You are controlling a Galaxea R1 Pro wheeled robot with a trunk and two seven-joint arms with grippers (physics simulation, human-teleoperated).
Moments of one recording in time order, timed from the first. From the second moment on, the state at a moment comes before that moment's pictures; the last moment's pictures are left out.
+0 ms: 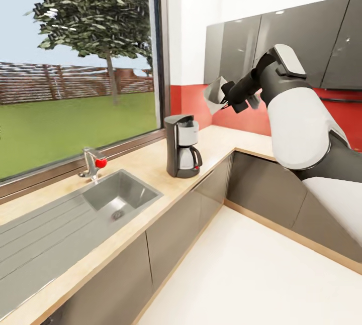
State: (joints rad) left arm 0.02 0.12 0.08 0.01 0.02 0.10 0.00; right arm -1.80 0.15 -0.53 -0.47 -1.14 0.72 -1.19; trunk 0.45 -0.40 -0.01
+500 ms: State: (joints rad) left arm 0.02 0.12 0.08 0.01 0.02 0.10 0.00; right arm -1.80 0.15 -0.54 -0.36 -1.13 0.72 -1.19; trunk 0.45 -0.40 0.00
